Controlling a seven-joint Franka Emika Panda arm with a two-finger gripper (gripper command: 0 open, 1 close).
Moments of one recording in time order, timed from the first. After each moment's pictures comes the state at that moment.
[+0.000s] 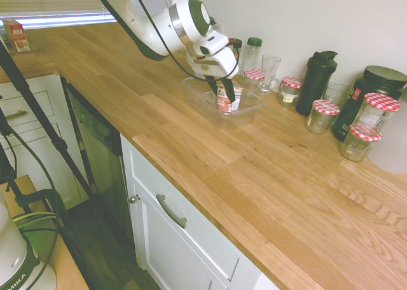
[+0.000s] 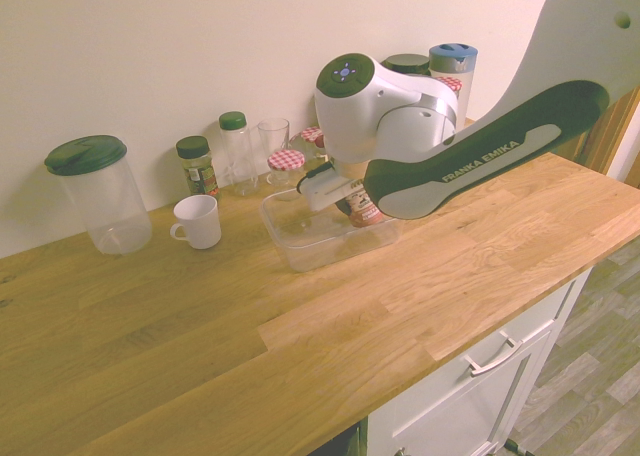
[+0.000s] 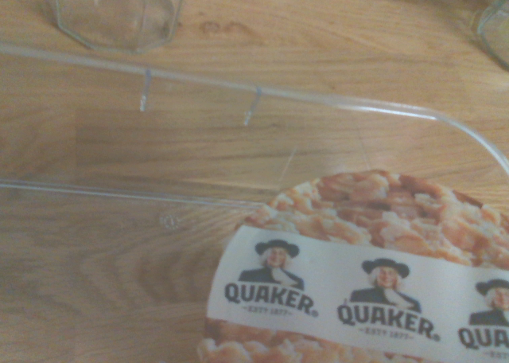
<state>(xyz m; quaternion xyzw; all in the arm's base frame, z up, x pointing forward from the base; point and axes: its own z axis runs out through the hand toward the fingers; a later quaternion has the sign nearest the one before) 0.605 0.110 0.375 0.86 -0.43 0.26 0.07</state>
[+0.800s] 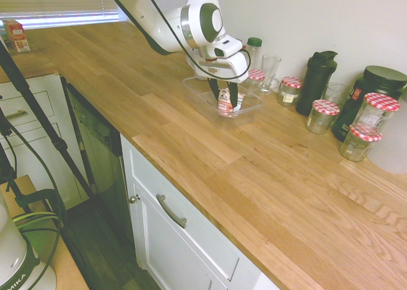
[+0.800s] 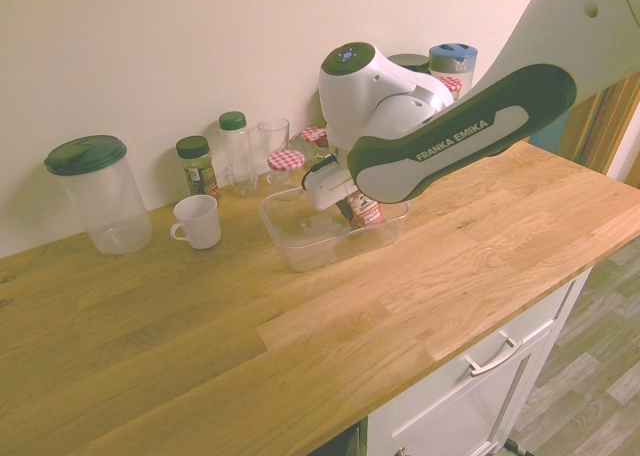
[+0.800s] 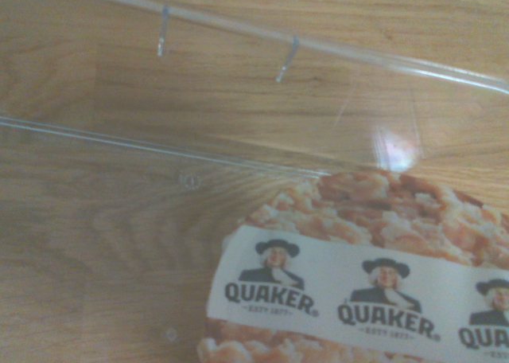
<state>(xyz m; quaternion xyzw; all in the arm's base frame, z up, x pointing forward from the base) 0.622 0.098 0.374 0.89 -0.41 0.19 0.07</state>
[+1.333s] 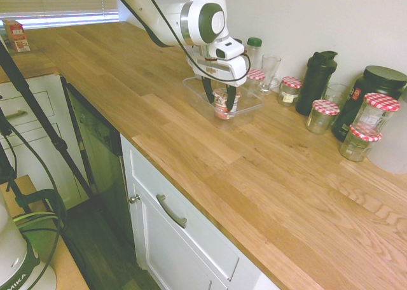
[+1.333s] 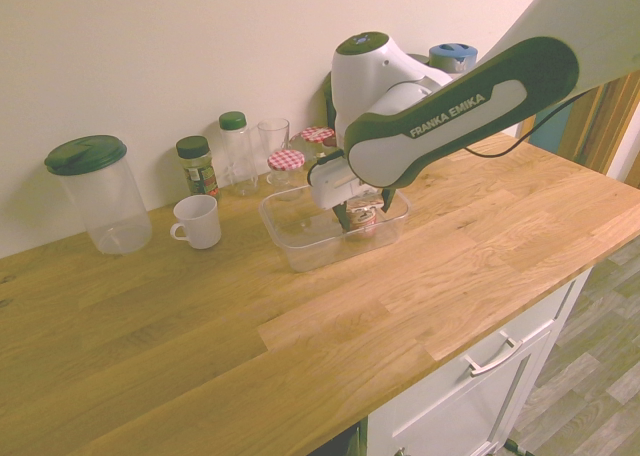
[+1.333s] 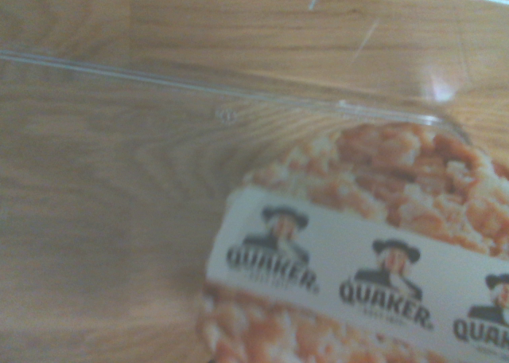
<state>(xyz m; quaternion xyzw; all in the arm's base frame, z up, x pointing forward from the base) 0.604 0.090 0.381 0.90 -0.42 0.12 0.03</state>
